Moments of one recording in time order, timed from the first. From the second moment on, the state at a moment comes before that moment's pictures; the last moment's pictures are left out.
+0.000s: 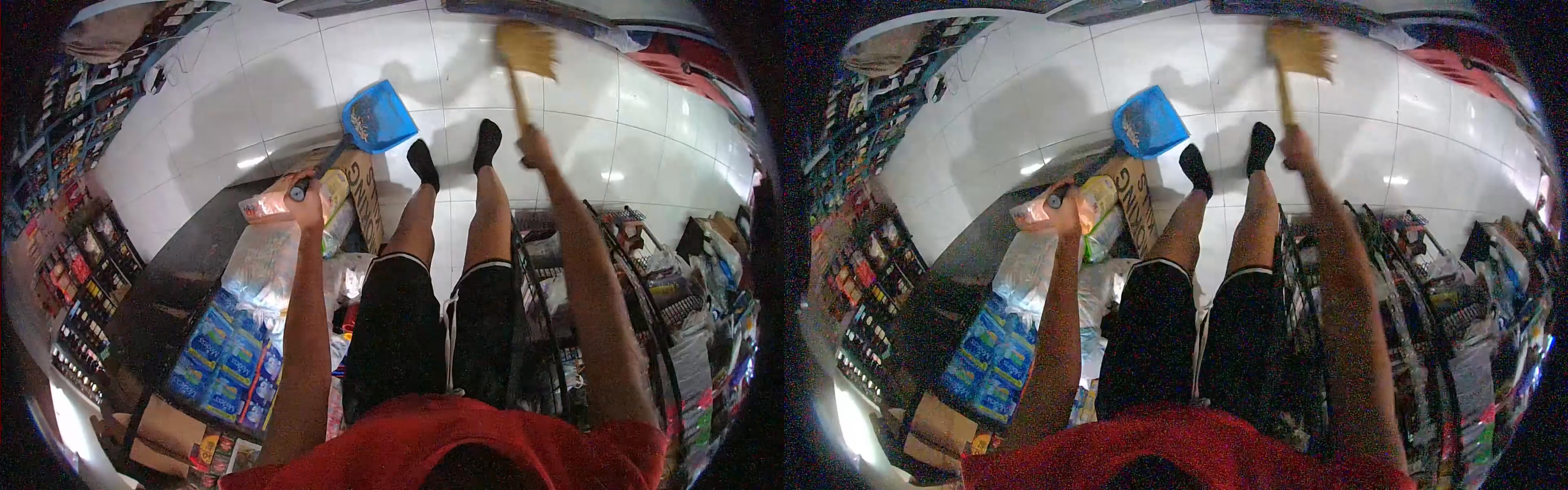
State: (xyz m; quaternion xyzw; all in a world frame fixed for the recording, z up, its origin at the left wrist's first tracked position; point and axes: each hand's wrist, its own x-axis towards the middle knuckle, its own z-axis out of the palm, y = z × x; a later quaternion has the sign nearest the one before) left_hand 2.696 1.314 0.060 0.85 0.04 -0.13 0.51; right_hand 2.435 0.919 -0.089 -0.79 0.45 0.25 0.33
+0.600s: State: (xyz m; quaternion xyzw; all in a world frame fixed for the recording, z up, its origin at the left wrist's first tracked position) left_hand 2.736 1.337 0.033 0.81 0.05 -0.13 0.57; right_hand 2.271 0.856 0.043 -0.65 0.57 0.12 0.49
